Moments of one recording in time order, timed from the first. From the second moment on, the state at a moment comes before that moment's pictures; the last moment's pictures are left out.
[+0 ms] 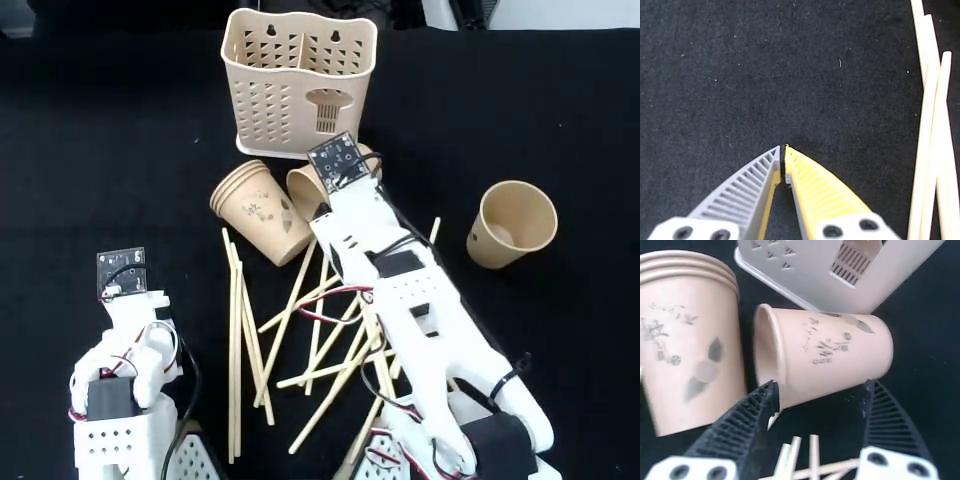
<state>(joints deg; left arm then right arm) -11.5 -104.1 96.7 73.2 1.8 -14.8 -24.1 58.9 16.6 14.4</state>
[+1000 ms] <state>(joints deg) -11.5 -104.1 96.7 73.2 1.8 -18.7 -18.0 59.5 12.4 10.6</state>
